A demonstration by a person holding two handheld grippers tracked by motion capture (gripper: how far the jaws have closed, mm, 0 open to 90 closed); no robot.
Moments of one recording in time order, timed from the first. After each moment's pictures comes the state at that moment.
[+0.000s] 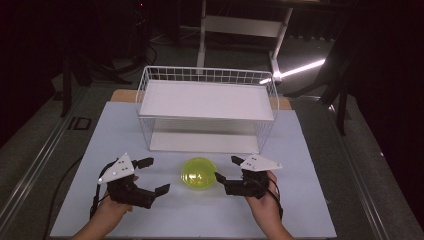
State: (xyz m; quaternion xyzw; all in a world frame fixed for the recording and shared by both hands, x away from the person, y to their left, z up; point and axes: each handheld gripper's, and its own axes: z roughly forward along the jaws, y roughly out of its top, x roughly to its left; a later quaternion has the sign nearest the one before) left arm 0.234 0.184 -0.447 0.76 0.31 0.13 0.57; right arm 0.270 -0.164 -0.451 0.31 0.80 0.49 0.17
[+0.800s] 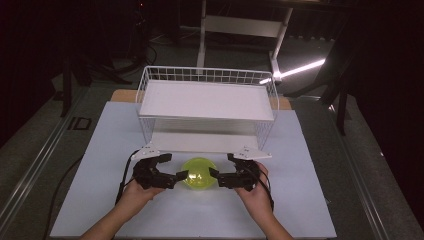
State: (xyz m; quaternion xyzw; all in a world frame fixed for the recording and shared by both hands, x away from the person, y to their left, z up) left arm 0.286 0.147 -0.477 0.76 0.39 0.06 0.52; right arm 0.299 -0.150 -0.472 0.37 0.79 0.48 0.11
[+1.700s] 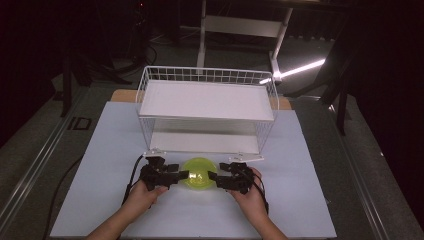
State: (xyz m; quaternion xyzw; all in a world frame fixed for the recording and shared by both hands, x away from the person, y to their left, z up) left arm 0.301 0.141 -0.513 0.76 0.46 -0.01 0.46; right arm 0.303 -0.144 -0.503 0.39 0.80 0.45 0.07
